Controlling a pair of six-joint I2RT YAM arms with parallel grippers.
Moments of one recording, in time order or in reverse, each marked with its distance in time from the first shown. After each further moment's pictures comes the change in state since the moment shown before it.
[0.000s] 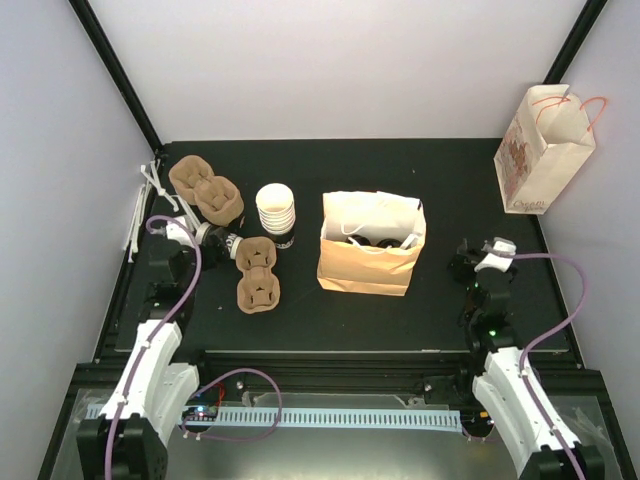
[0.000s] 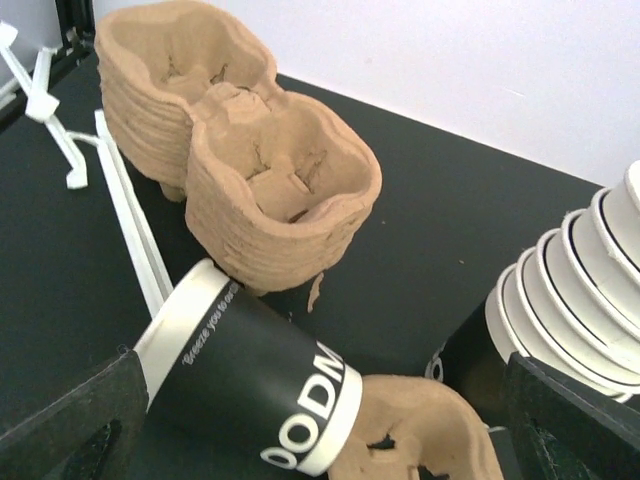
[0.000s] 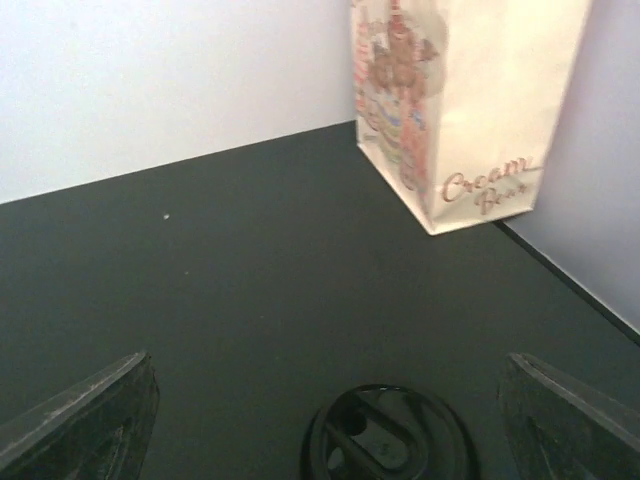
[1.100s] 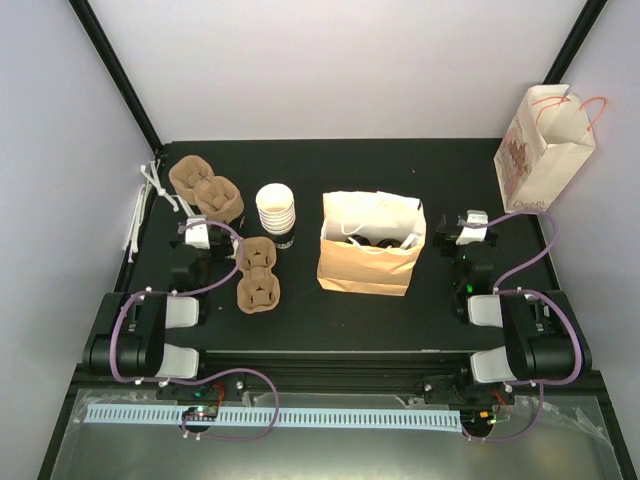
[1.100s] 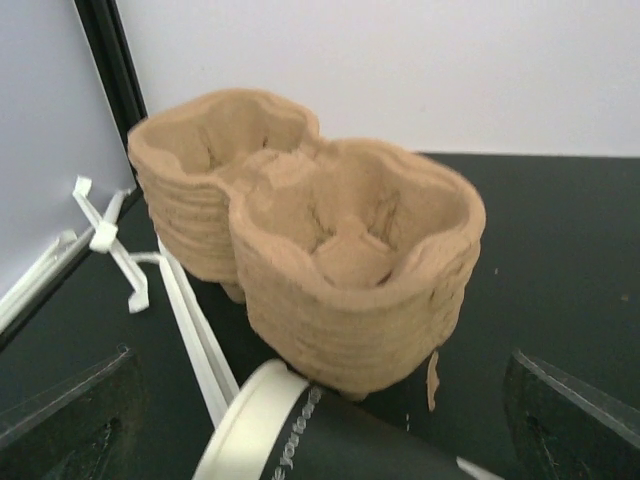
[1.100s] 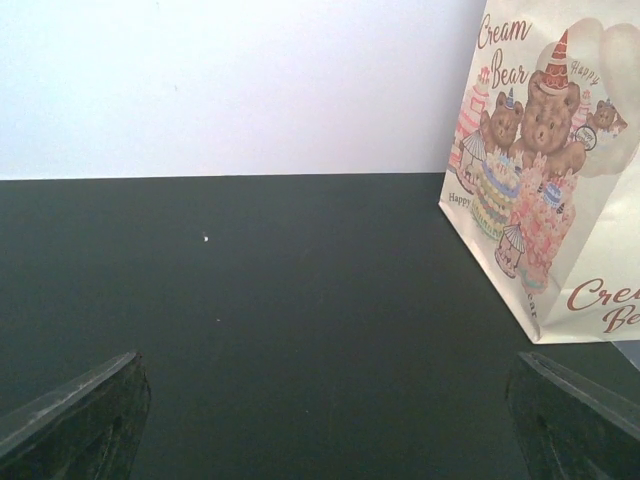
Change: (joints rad) left arm -0.041 0.666 -0.204 1.078 -0.181 0.320; right arm -0.041 0.843 0.025 0.947 -0.192 -0.258
